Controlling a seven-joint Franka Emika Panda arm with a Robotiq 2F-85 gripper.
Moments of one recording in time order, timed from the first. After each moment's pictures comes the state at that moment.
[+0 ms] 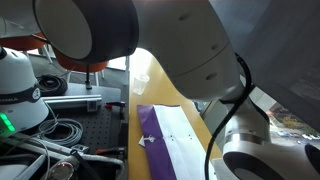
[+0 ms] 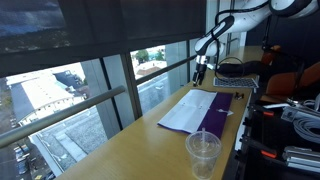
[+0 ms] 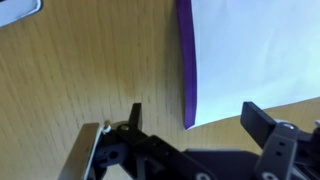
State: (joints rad) arm -0.47 1.05 0.09 -1.19 0.20 2.26 -0.53
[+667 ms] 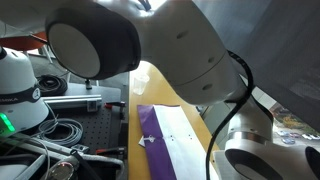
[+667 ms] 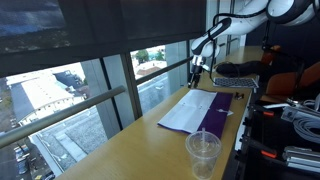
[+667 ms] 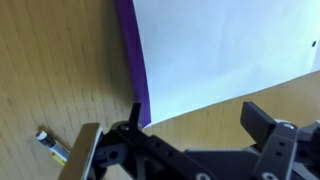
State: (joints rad) arm -0.47 1.12 0.15 -1.08 0.26 2.15 -0.53
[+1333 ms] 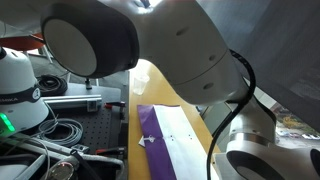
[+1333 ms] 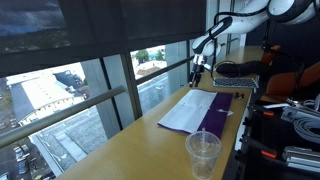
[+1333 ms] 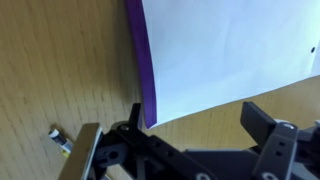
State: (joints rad) arm -0.49 1.11 0.14 -1.09 0.26 2.14 -0.56
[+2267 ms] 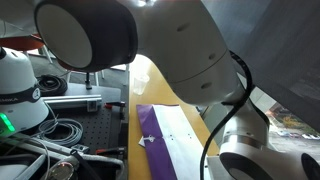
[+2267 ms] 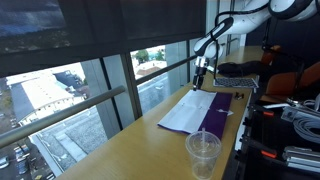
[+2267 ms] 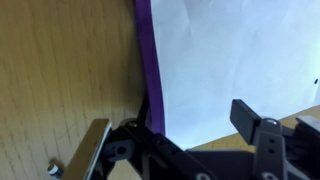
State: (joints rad) arm -0.49 1.07 0.13 -1.18 0.26 2.15 -0.62
